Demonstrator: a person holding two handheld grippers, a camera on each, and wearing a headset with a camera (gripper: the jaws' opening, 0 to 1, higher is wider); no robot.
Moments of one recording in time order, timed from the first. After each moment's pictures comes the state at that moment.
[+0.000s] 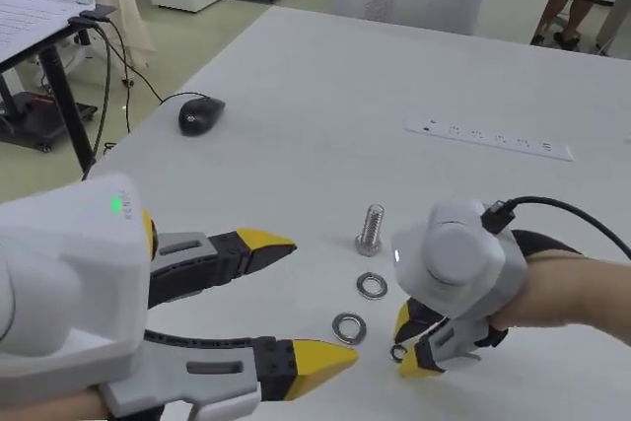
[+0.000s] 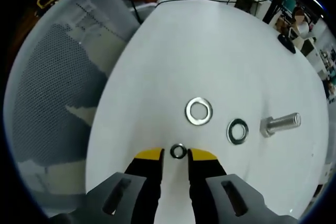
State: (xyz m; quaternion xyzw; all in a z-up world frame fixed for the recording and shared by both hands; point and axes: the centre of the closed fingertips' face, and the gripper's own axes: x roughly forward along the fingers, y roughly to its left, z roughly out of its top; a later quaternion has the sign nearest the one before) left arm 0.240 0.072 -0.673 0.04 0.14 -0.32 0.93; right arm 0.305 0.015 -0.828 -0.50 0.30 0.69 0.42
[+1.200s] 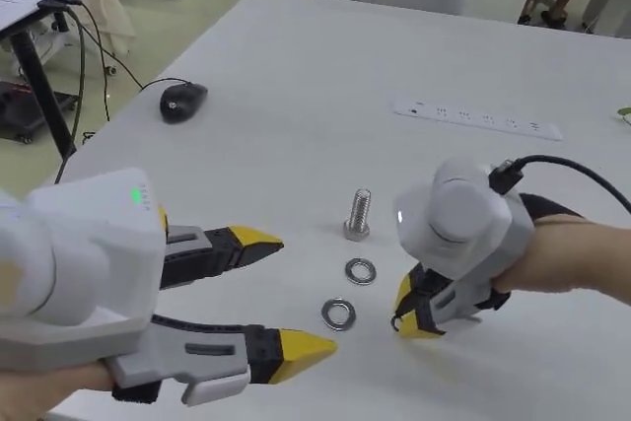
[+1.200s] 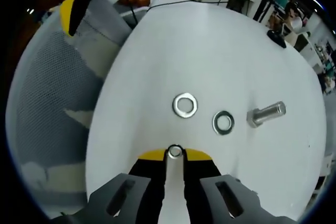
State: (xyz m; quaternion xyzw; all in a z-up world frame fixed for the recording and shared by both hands) left arm 0.250 0.076 -0.699 0.06 0.18 -0.34 0.92; right arm 0.325 0.005 -0.808 -0.49 0.31 0.68 0.45
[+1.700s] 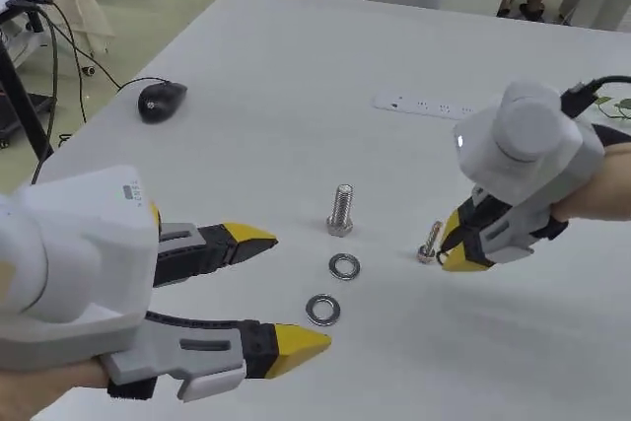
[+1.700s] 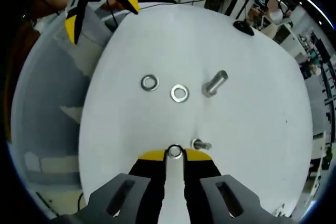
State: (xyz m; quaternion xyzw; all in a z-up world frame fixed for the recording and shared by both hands) left arm 0.255 0.067 -0.698 0.06 0.18 -0.35 0.92; right arm 0.389 -0.032 -0.757 -0.50 0.31 0.63 0.51
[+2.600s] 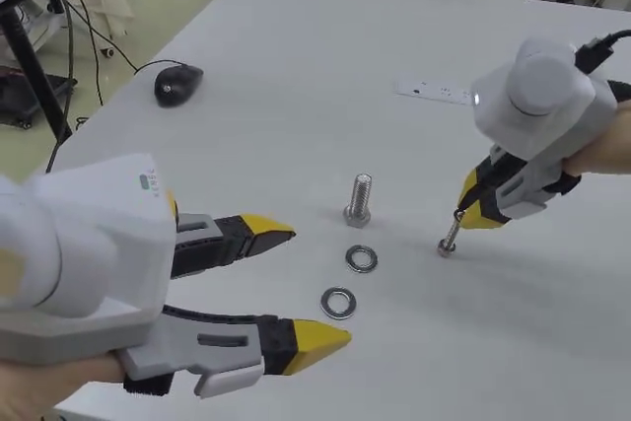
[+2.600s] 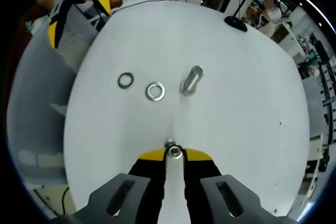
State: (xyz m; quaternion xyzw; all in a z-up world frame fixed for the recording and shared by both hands) left arm 0.260 0.068 -0.702 0.06 0.19 -0.34 0.92; right arm 0.423 -0.016 -0.769 -0.51 0.30 0.62 0.51
